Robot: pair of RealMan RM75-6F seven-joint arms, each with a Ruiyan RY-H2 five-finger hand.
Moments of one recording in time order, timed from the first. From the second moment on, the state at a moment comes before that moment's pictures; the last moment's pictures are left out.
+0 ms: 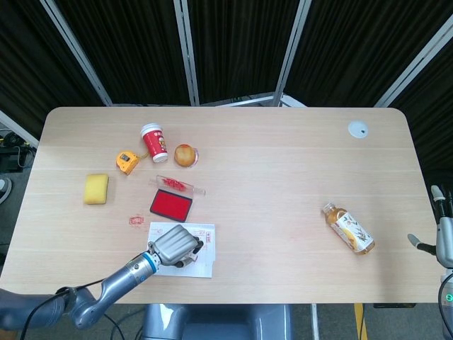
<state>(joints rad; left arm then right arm) -0.76 -1.61 0.04 -1.51 1.43 0.84 0.34 0.11 -1.20 0.19 -1.42 -1.27 1.42 -0.07</state>
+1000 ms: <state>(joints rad) -0.74 -1.64 0.07 -1.44 1.47 0.85 0.29 0.11 -1.20 0.19 -1.42 -1.27 1.42 -0.07</state>
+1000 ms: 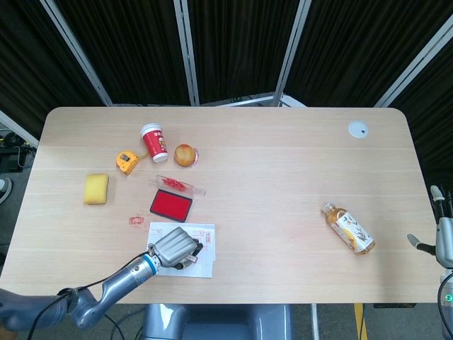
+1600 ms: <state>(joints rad) -0.74 -1.65 0.07 -1.41 1.49 0.84 0.26 0.11 -1.20 0.19 -1.42 -1.27 1.42 -0.08</state>
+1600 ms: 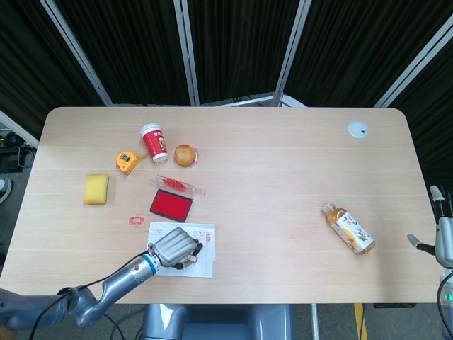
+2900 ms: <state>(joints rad) -0.73 -1.61 0.06 -1.46 1.52 0.87 0.22 0.11 -1.21 0.19 -1.41 -1.27 1.42 -0.08</state>
